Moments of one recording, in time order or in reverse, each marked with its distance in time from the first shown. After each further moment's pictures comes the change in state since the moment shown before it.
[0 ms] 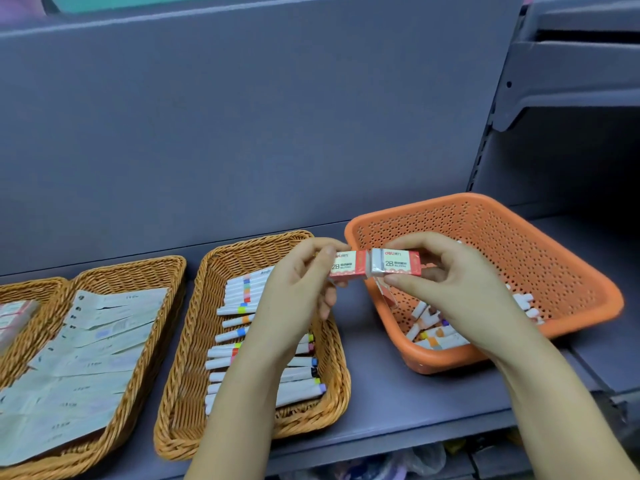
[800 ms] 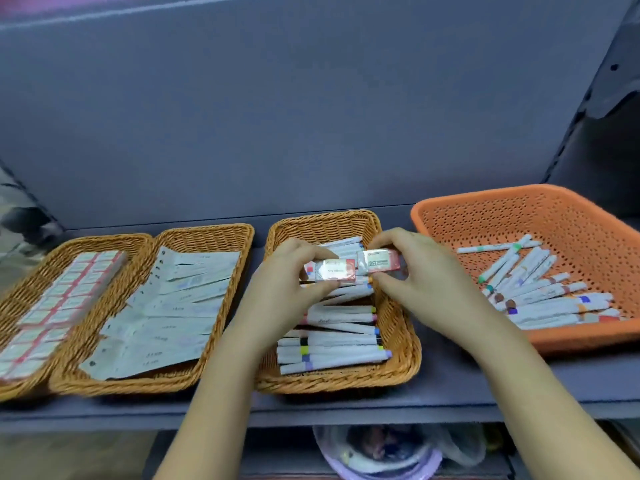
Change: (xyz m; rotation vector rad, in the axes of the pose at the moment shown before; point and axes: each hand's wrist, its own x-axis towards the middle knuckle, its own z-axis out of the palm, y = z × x) left_hand -0.039 -0.012 -0.095 0.855 0.052 0.074; right_hand 0.012 -0.005 0.091 -0.619 -0.148 -0.251
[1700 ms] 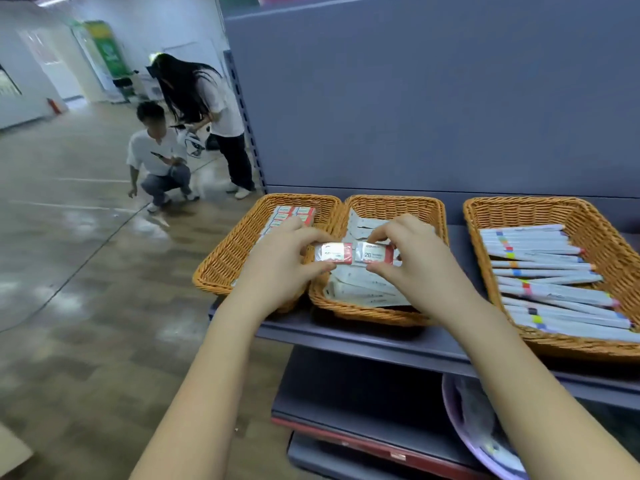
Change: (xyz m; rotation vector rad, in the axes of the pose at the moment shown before) left_hand -0.138 -0.181 -0.193 0.274 0.132 -0.126; right_hand 0.022 -0.238 0.168 0.055 -0.075 -0.221
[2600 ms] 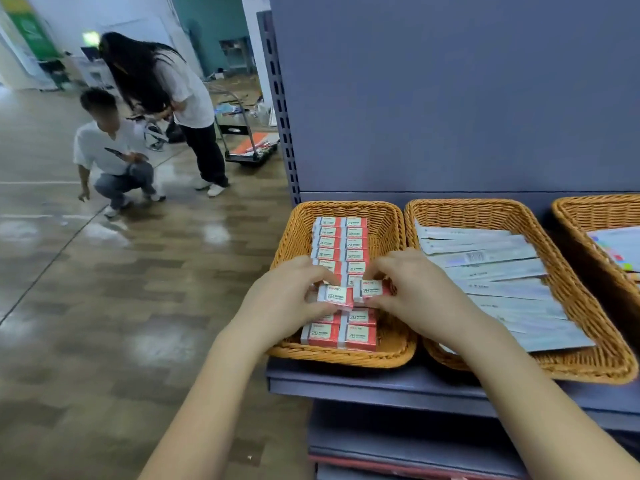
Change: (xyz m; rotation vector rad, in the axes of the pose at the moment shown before) left_hand 0.044 -0.164 -0.007 0.085 -0.324 0.098; right_hand 0.091 -0.058 0.117 -0.221 -0.251 0.117
